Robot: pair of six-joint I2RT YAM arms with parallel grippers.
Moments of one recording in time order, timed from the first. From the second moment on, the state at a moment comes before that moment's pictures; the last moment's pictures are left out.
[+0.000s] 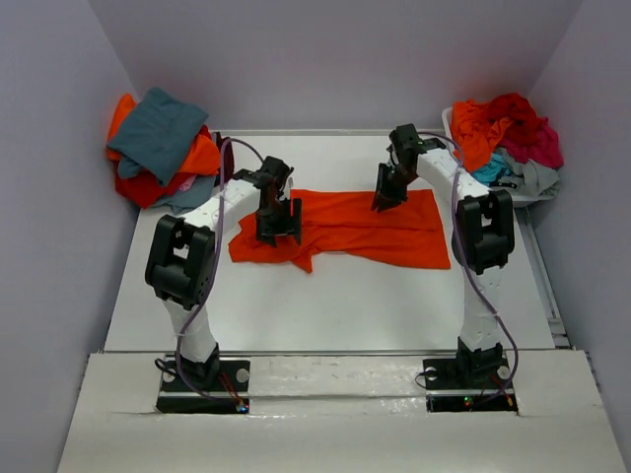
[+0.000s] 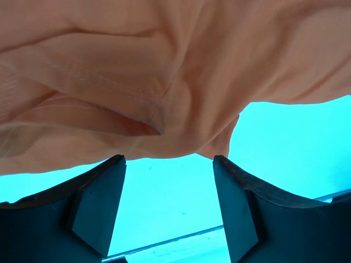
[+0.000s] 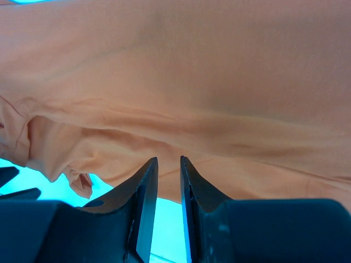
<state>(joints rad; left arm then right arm) -0.42 1.86 1.40 -0.85 0.19 -0.41 0.27 2.18 1.88 -0.93 -0.29 0.44</state>
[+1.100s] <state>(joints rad) -0.17 2.18 1.82 -0.84 0.04 -0.43 0.16 2.33 2.18 -1.10 -0.06 0.55</state>
